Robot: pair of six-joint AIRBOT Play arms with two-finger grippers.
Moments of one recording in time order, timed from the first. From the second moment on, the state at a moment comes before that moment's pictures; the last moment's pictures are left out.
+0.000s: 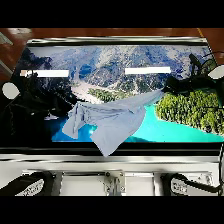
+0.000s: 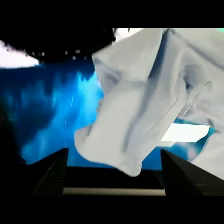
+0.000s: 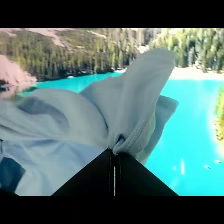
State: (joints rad) left arm -0.07 -1.14 1.09 1.41 -1.28 -1.72; right arm -0.18 -1.39 1.35 -1.01 1.23 1.42
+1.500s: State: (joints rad) left arm -0.20 -1.11 0.61 0.92 -0.71 -1.72; right arm -0.19 -1.39 1.35 -1.12 1.31 1.42
